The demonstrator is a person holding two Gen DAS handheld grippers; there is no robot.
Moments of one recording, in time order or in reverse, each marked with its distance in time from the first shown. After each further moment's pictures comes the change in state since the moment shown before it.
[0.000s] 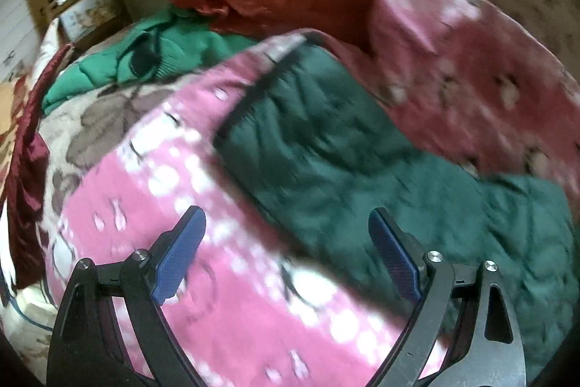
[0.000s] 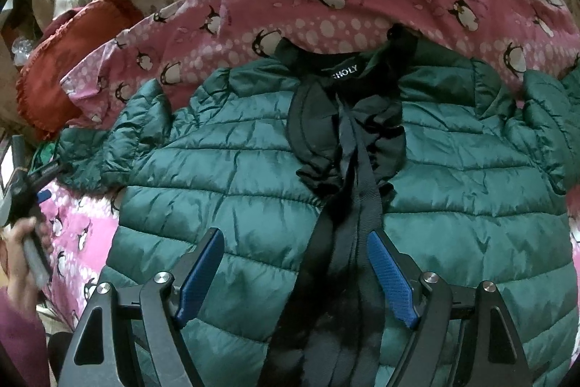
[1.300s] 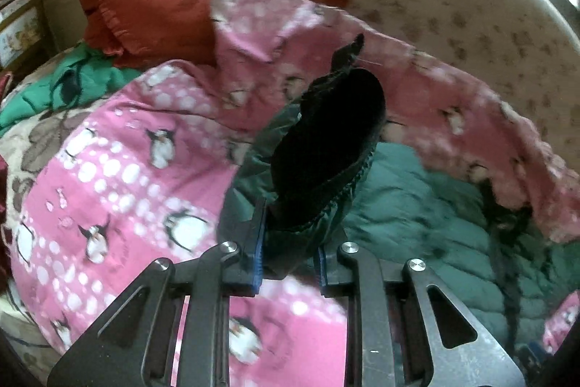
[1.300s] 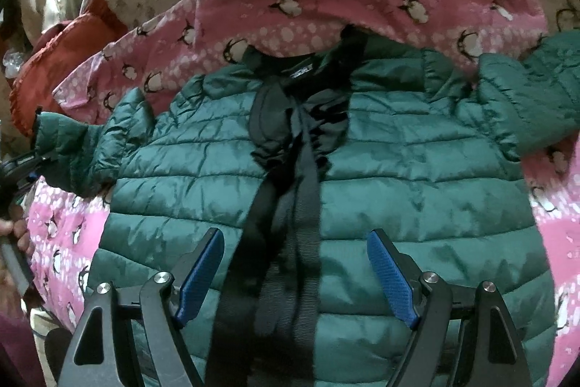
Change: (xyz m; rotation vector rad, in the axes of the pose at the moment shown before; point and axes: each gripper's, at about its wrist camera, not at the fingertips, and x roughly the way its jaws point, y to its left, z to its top) left arm -0.108 -0.053 -0.031 0.128 -0.016 -0.403; right arm -0.035 -0.030 -0.022 0.053 -0.028 -0.067
